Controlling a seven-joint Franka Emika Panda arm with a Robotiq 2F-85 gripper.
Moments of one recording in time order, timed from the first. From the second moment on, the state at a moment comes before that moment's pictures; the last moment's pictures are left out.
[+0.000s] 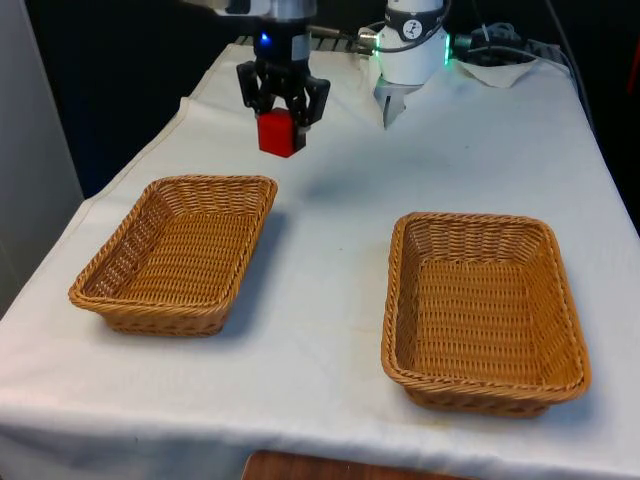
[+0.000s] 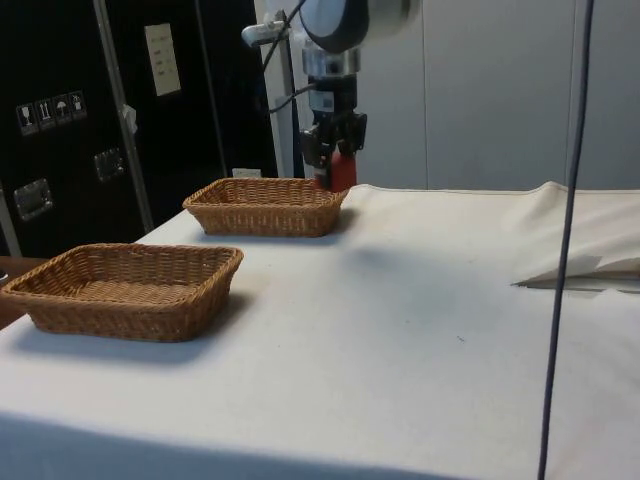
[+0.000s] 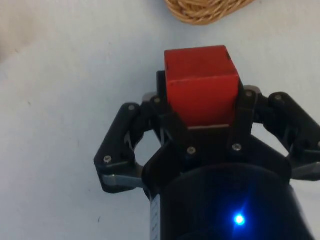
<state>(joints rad) 0.30 0.27 -0.59 -2.26 0.19 2.57 -0.02</state>
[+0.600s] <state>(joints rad) 0.28 0.47 -0.61 -2.02 0.37 2.48 -0.14</state>
